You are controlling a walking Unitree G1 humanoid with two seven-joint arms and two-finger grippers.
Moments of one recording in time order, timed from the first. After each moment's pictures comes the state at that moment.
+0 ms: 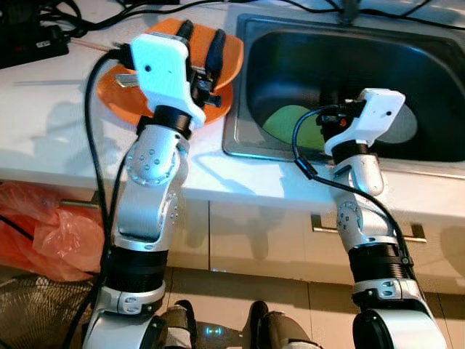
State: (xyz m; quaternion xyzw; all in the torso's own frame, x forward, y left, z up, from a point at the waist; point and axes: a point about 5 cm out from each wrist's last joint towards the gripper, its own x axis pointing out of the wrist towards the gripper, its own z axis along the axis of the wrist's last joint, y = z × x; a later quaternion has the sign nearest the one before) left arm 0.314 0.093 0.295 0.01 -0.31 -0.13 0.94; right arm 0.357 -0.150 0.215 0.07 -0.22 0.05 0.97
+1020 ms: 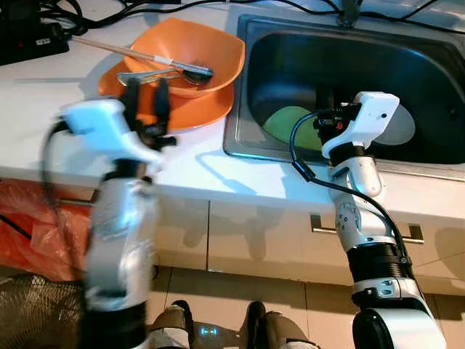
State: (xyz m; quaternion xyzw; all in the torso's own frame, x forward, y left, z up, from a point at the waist) left arm 0.277 0.144 0.244 -0.11 -0.25 -0.07 0.96; right arm 0.359 -0.148 0.209 0.07 -0.20 0.07 0.97
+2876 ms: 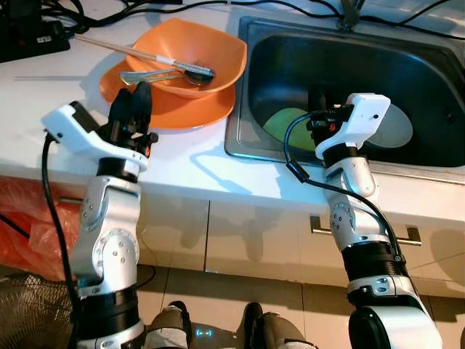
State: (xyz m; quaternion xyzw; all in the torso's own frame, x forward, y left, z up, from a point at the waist) left arm 0.301 0.168 0.233 -0.27 -0.22 -0.09 0.93; right arm 0.361 -0.141 0.206 0.08 -0.20 0.08 0.97
